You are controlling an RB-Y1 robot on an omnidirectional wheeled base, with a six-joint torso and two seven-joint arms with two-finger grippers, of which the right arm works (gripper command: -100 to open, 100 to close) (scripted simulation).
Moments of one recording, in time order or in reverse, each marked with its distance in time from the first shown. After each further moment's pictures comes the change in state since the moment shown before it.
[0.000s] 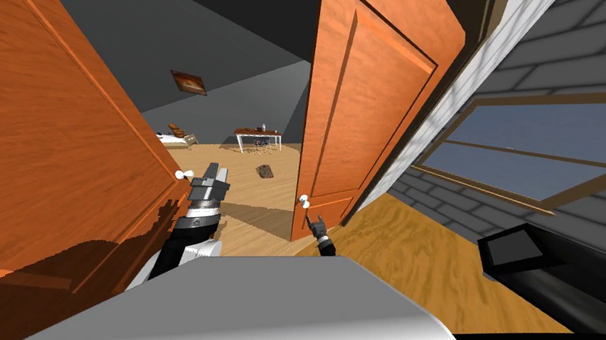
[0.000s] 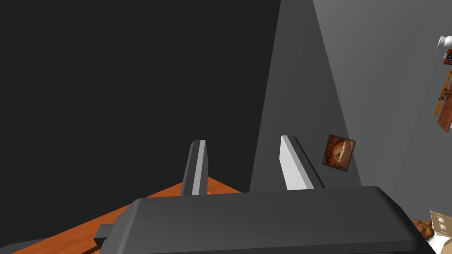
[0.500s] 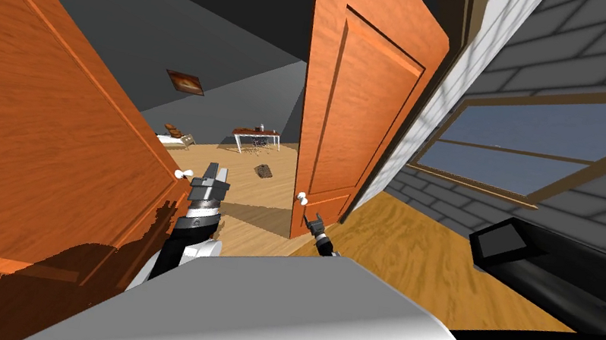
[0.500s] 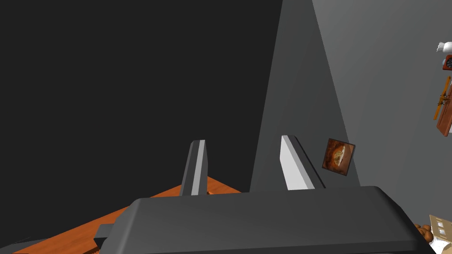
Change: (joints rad) arm -0.042 0.012 0.007 0.038 0.002 0.010 0.134
